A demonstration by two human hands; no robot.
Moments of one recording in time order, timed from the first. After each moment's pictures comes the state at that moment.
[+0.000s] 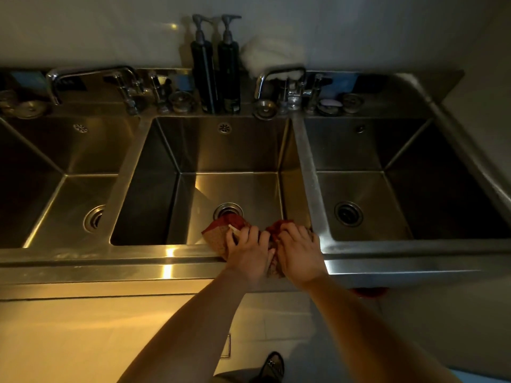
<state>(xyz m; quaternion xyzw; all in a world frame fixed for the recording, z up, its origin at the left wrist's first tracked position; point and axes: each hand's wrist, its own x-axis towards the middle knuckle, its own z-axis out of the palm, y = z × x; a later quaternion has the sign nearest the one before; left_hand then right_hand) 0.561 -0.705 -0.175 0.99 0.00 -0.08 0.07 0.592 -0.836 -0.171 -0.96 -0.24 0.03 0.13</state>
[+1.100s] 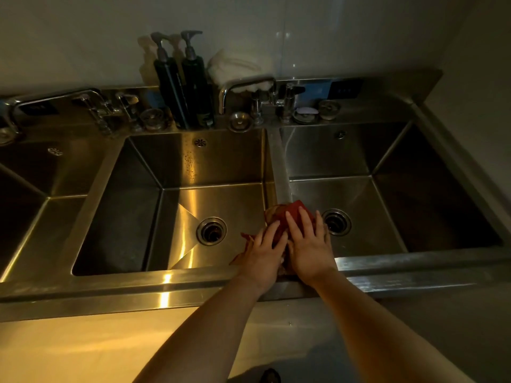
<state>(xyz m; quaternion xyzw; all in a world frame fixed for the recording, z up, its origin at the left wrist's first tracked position) 0.623 -0.779 -0.192 0.98 -0.08 -0.10 0.15 0.663 -0.913 -0.196 -0.98 -0.16 0.09 0.10</state>
